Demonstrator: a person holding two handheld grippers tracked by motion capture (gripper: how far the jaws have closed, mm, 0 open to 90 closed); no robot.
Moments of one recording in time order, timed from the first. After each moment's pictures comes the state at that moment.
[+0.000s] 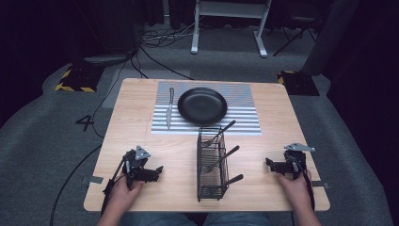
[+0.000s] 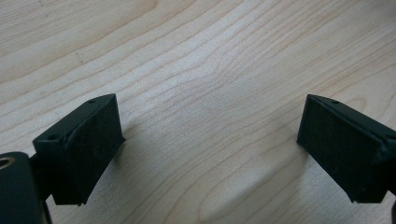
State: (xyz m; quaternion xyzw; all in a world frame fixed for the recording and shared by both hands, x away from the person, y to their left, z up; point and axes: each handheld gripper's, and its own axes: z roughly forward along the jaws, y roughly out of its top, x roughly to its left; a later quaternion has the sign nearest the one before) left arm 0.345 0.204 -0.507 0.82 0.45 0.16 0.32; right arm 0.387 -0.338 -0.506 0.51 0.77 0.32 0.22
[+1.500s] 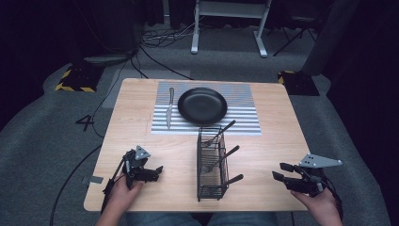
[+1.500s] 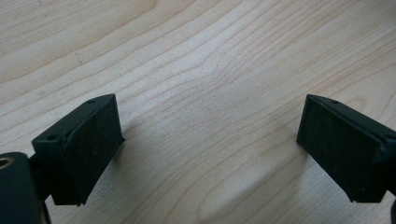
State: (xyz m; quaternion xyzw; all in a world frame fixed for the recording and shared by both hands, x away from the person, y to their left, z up) left arm 0.346 0.204 -0.507 0.82 0.45 0.16 0.32; right arm 0.298 -0.325 -0.410 0.38 0.82 0.40 0.14
